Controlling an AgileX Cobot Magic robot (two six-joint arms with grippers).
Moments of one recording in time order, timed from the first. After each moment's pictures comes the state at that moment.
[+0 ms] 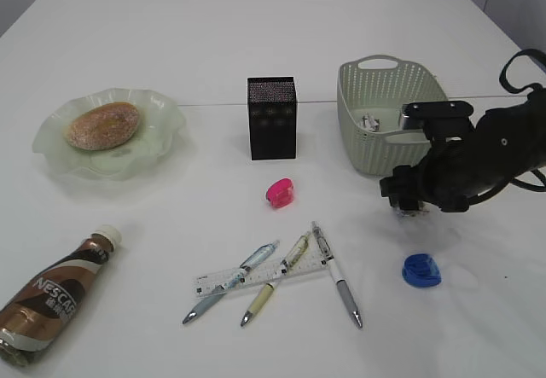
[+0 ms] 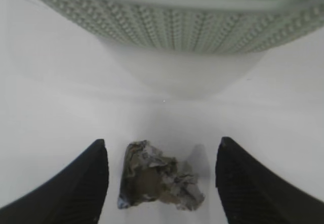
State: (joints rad) left arm -0.07 0.92 -1.23 -0.05 1.26 -0.05; right arm 0.15 1.96 -1.02 -0.06 0.14 0.12
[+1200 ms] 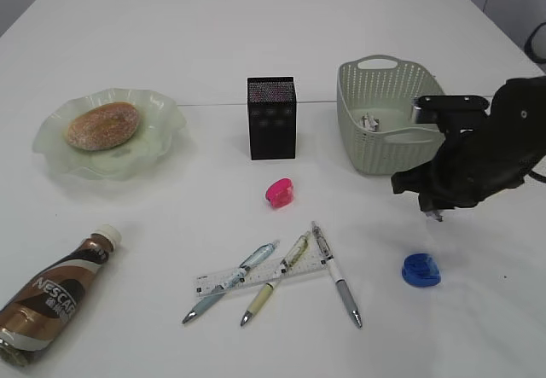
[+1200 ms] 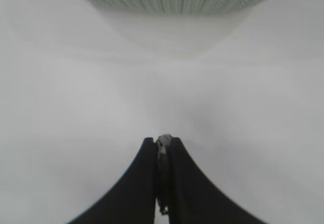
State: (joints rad) left arm -0.07 0.92 -1.23 -0.05 1.26 -0.05; right arm 0.15 1.88 -1.02 -0.01 0.34 0.12
